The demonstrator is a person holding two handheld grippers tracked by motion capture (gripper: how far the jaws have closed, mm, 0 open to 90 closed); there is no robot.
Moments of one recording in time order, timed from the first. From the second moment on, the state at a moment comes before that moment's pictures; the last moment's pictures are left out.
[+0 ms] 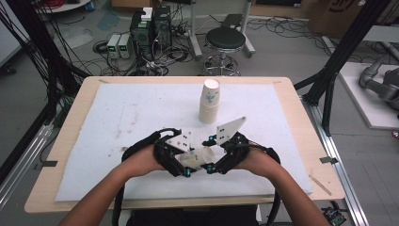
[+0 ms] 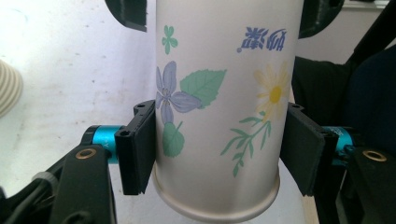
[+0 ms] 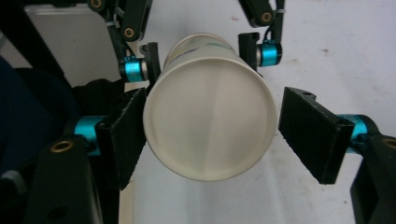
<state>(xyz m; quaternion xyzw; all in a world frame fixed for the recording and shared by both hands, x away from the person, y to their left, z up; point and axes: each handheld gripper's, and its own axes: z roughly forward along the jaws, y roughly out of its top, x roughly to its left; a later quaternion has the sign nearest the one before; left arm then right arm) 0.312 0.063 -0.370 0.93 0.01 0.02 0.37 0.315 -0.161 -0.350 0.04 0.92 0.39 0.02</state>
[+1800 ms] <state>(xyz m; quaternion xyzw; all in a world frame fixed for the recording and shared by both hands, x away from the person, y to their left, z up) 0.299 0.090 -0.405 0.80 0.08 0.03 0.59 0.299 -0.216 -0.385 0.08 0.86 0.51 0.02</state>
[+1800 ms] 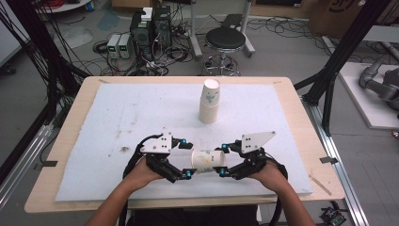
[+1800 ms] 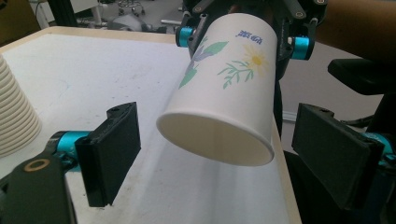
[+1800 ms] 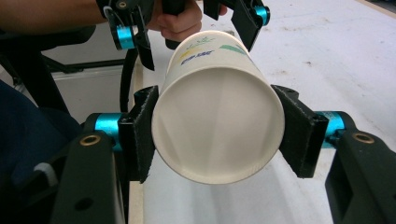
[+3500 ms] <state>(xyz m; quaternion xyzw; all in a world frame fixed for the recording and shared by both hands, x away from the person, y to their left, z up) 0.295 0.081 -0.408 0.77 0.05 0.01 0.64 0.304 -0.224 -0.389 0.08 0.81 0.58 -0.05</state>
